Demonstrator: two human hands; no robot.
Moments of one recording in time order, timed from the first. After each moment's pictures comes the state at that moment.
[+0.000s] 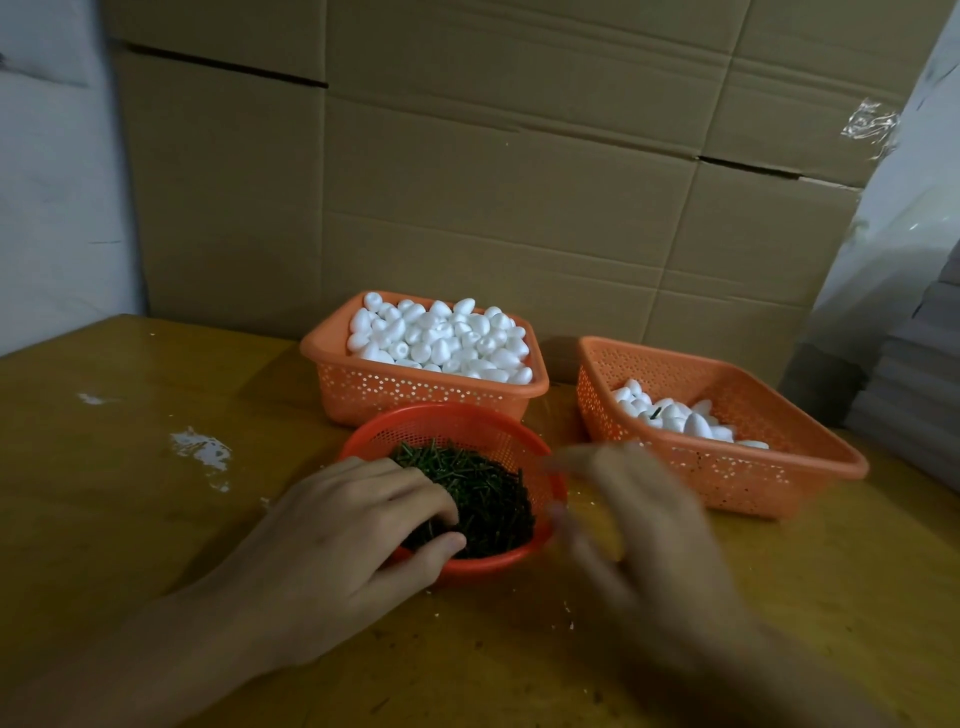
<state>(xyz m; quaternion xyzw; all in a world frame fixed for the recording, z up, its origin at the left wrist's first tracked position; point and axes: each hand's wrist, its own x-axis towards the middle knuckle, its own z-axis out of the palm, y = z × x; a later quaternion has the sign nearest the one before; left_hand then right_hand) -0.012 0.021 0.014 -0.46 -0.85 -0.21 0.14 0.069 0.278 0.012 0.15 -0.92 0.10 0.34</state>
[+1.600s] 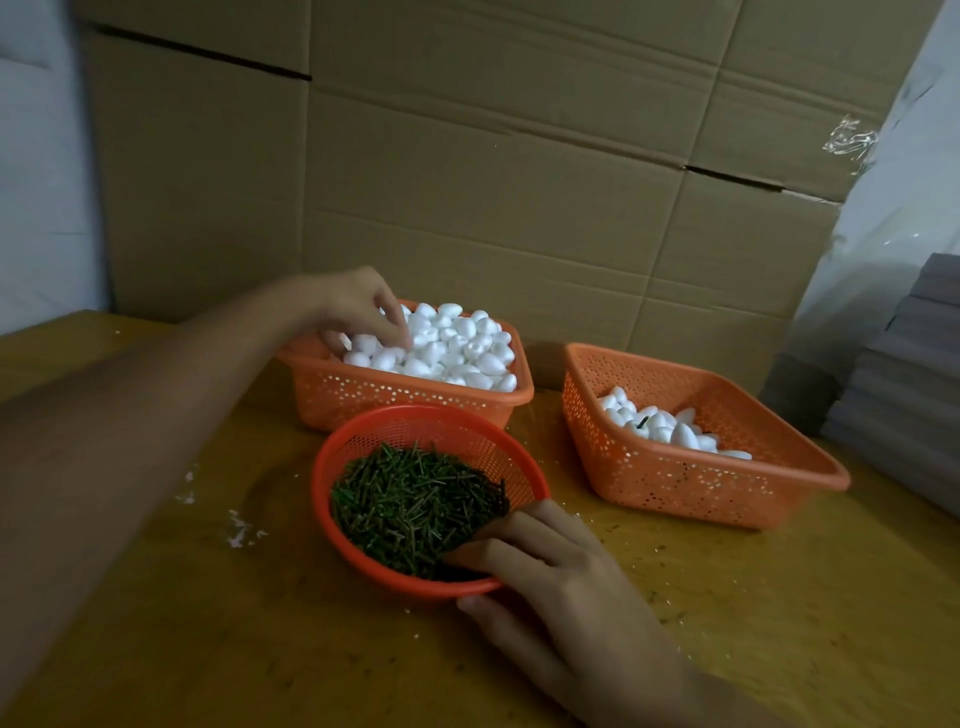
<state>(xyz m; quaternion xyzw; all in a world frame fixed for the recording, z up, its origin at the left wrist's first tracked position) -0.223 0.066 0.106 -0.28 -0.91 -0.31 -0.07 0.064 0.259 -0.008 0.20 -0.95 0.09 0.21</state>
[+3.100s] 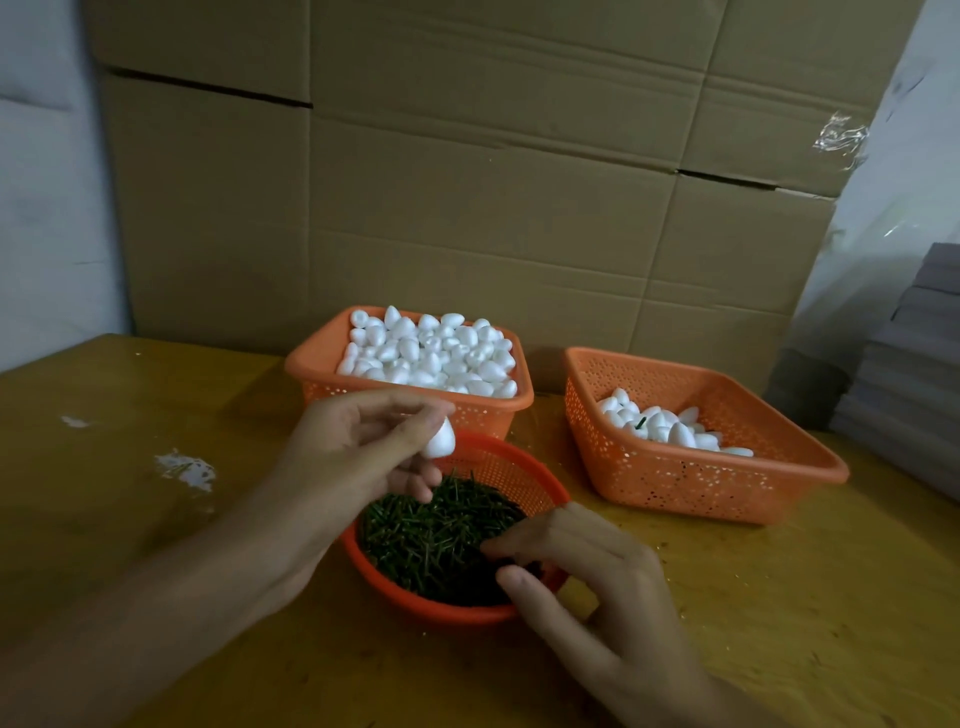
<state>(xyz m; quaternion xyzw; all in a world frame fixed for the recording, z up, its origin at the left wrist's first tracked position) -0.035 0.050 0.041 -0.23 -0.61 -0.75 -0.08 0.071 0.261 -0.010 0.23 -0.86 0.29 0.35</state>
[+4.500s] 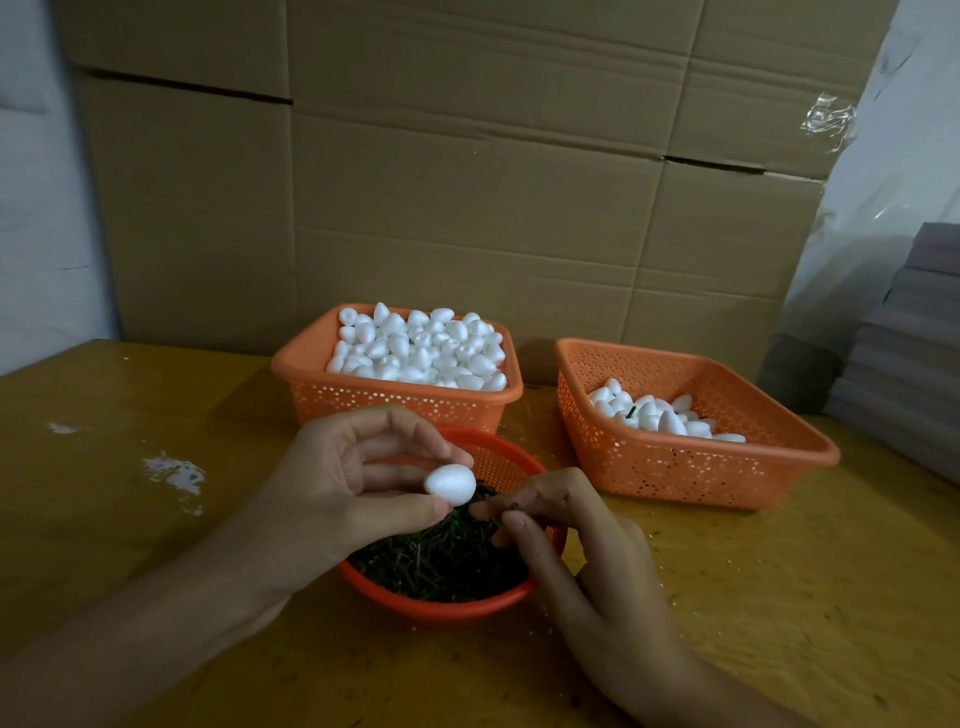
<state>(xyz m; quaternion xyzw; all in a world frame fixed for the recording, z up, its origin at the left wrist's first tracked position) -0.017 0.043 0.045 -0.34 -0.65 -0.67 -0.11 0.064 0.259 -0.014 0.19 -0.83 0.39 0.35</state>
